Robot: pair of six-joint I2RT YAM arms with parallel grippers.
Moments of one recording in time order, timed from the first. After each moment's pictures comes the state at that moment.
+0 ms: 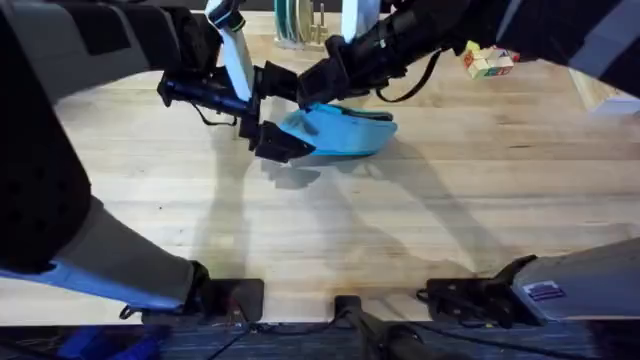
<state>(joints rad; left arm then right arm) -0.03 1.75 1.13 -0.97 1.14 1.41 0.56 1.66 1.44 -0.78 -0.55 0.21</state>
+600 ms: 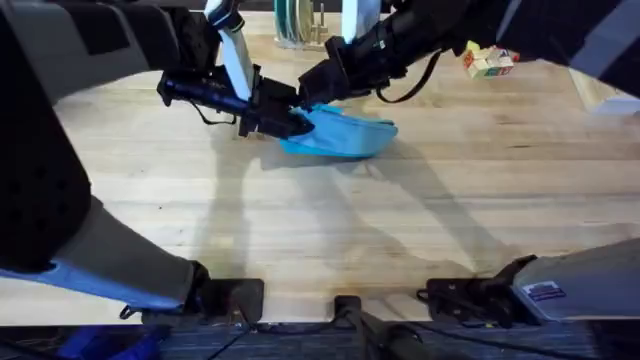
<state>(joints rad) -0.02 1.75 1.13 -0.95 1.14 1.42 0.56 1.66 1.44 -0.79 -0.52 0.21</state>
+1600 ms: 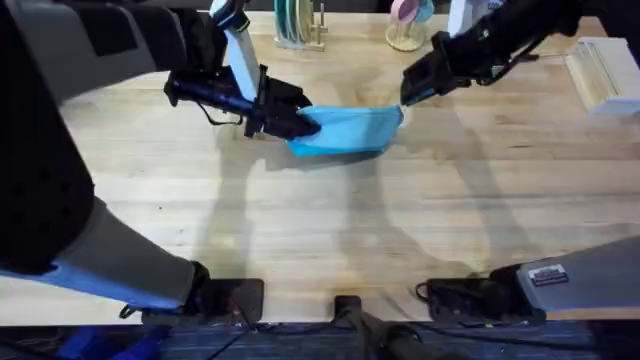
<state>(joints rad) -0.05 1.75 1.13 -0.96 1.17 1.42 0.15 1.67 1.45 -1.11 -0.39 -0.05</state>
